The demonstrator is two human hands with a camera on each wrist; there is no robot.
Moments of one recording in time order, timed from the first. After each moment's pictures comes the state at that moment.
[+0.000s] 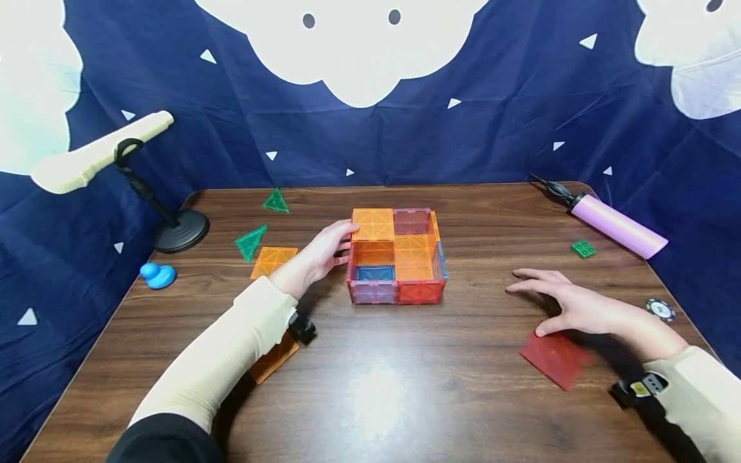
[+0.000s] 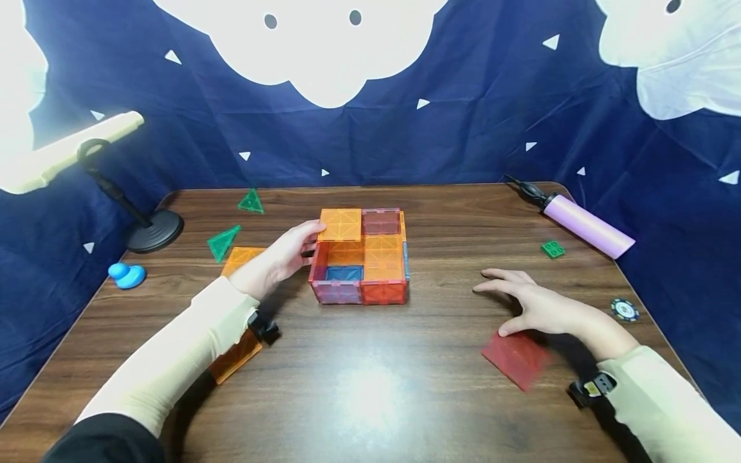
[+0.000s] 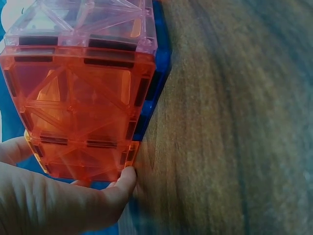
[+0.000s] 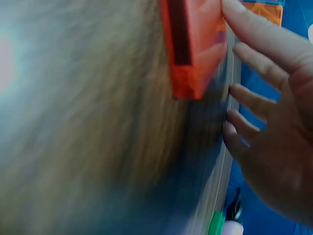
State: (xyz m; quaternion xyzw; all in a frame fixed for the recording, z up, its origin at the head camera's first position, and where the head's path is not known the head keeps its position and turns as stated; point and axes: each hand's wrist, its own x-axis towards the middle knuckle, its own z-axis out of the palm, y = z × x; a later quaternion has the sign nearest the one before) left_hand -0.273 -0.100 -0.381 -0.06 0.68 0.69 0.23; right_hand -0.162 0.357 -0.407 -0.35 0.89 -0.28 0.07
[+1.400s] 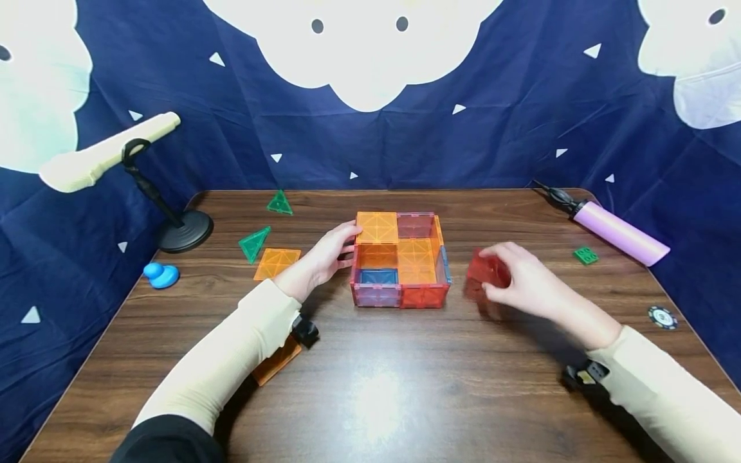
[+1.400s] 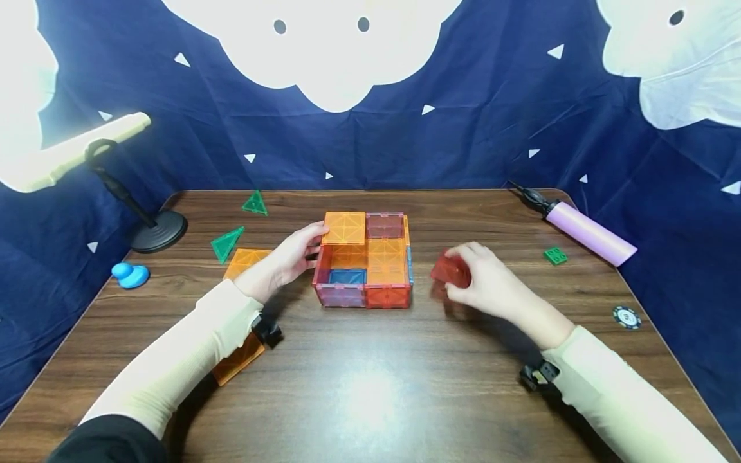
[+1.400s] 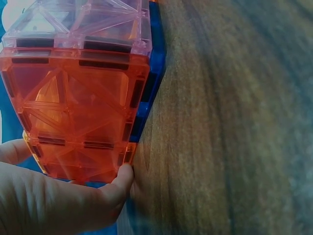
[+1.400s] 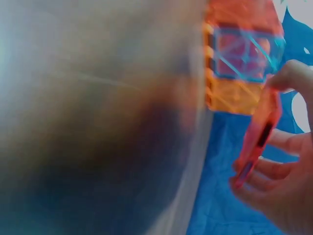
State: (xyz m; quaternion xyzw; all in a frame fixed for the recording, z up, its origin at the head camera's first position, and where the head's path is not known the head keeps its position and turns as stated) left_hand -0.271 -0.102 -0.388 -0.04 0.67 0.71 0.23; right_hand -0.189 0.268 -0.383 -0.25 0.94 -0.23 -0.08
